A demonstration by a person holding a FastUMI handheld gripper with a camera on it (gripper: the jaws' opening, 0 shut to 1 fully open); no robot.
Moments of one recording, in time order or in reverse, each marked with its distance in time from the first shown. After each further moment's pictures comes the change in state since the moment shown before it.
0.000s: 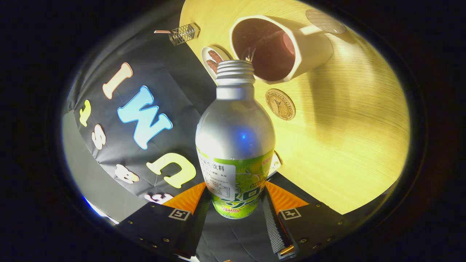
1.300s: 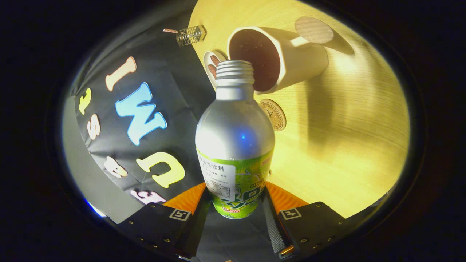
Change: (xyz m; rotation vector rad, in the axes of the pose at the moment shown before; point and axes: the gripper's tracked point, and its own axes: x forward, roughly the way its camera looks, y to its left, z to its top) arm 0.016 -0.038 0.009 -0.156 -0.081 -0.056
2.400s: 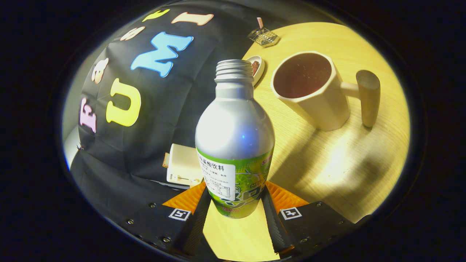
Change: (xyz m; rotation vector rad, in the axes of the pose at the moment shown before) arm 0.015 -0.082 0.026 -0.805 -0.163 -0.299
